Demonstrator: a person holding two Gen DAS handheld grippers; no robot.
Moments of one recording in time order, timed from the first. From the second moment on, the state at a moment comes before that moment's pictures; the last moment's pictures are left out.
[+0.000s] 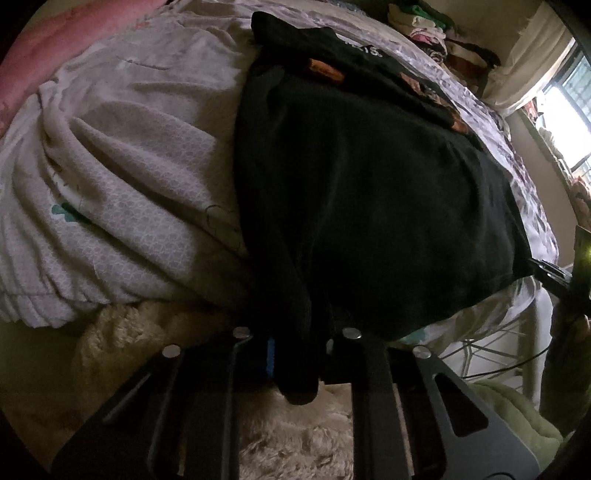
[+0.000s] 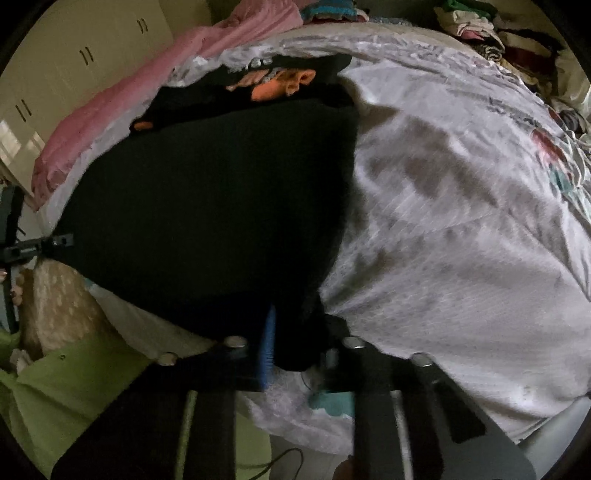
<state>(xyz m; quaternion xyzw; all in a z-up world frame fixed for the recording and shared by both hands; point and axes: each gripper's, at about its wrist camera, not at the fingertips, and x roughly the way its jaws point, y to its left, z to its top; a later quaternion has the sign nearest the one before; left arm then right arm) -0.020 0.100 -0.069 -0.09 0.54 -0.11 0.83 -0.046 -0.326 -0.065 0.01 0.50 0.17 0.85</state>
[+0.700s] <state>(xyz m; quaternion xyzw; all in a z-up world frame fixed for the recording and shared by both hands) -0.014 0.120 0.024 -0.13 0.43 -0.13 0.89 -0.037 -0.351 0.033 0.10 0.32 0.19 0.92</state>
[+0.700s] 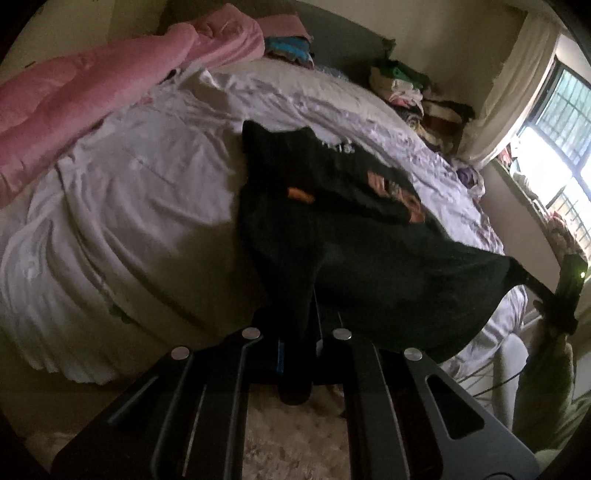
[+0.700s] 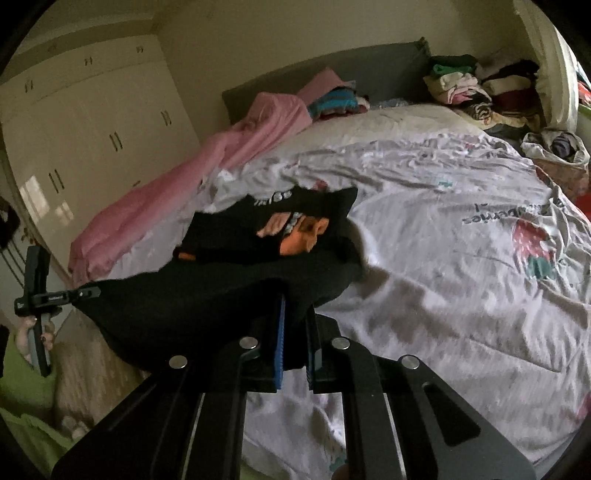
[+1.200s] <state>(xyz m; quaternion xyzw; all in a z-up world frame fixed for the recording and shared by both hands) 0.015 0.115 0.063 -0.11 0.38 -0.11 0.91 -0.017 -0.353 0.056 0.11 0.29 0.17 0.94</state>
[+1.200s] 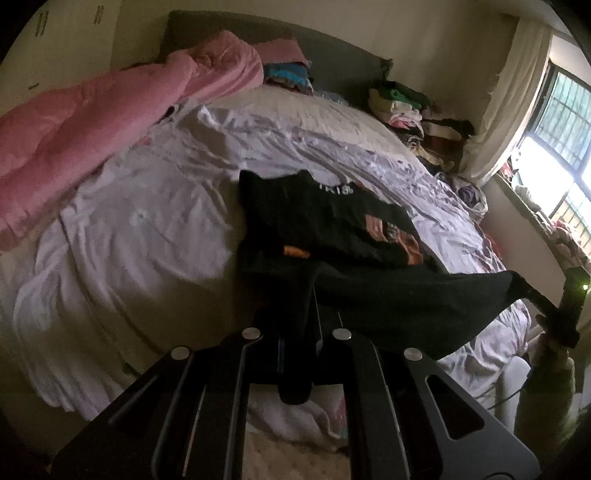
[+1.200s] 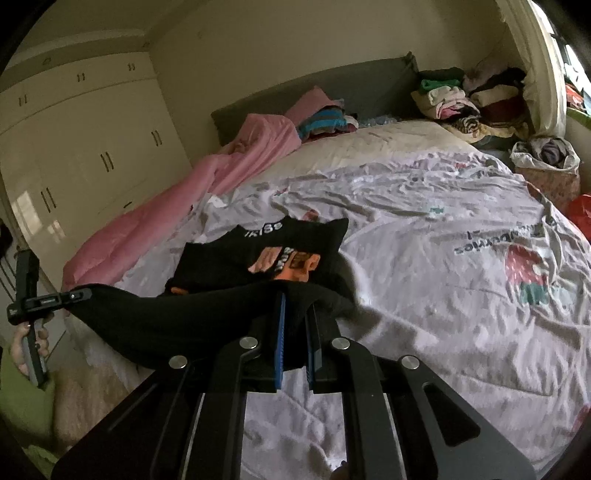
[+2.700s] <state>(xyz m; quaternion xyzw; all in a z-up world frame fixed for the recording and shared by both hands) 0.152 0.111 0.055 -0.12 0.40 -0.06 0.91 0.132 -0.340 0.050 0.08 0.31 0.11 0.94</state>
